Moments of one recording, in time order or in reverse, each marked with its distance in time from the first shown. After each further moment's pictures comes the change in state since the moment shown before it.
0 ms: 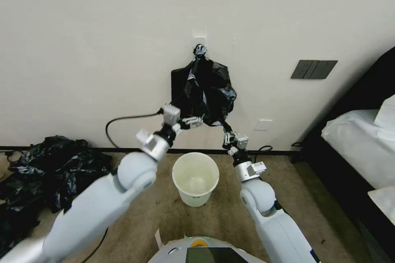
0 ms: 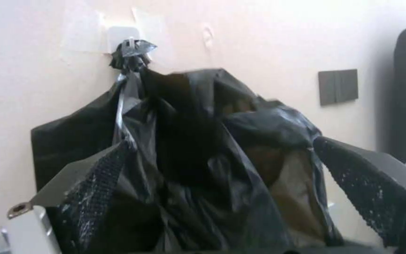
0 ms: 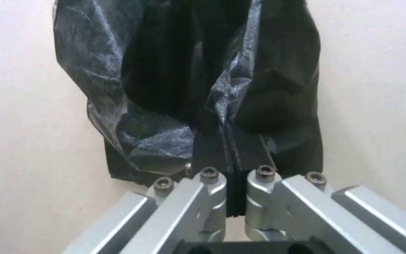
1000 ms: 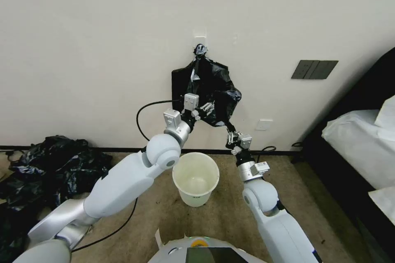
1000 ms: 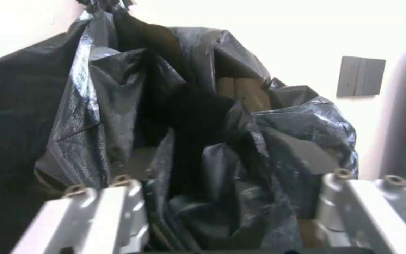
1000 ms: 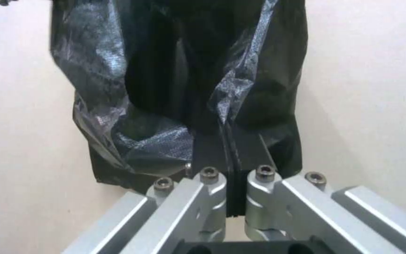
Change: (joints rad) left arm -0.214 -0.168 0.179 0.164 -0.141 0.068 -0.176; right arm -0.012 -0.005 0.031 0.007 0.022 0.004 0.002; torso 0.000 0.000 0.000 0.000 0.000
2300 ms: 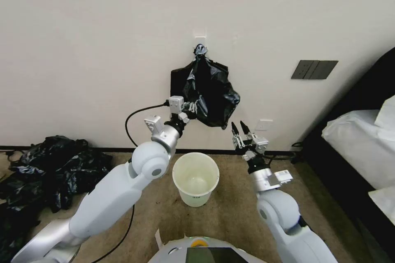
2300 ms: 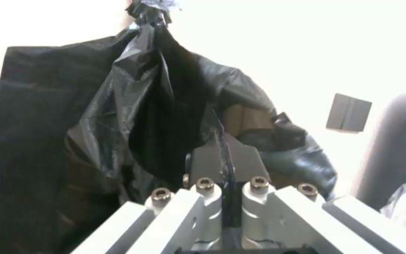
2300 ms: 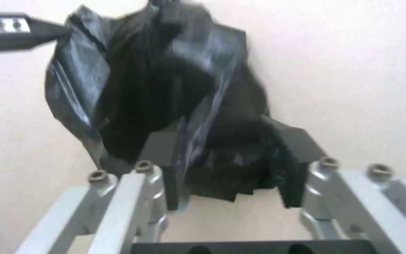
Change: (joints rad) left arm 0.182 0.046 -0.160 -0.126 -0.090 -0.064 0.020; right arm -0.163 -0.083 0.090 0.212 0.105 -0.042 0.013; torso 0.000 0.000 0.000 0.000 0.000
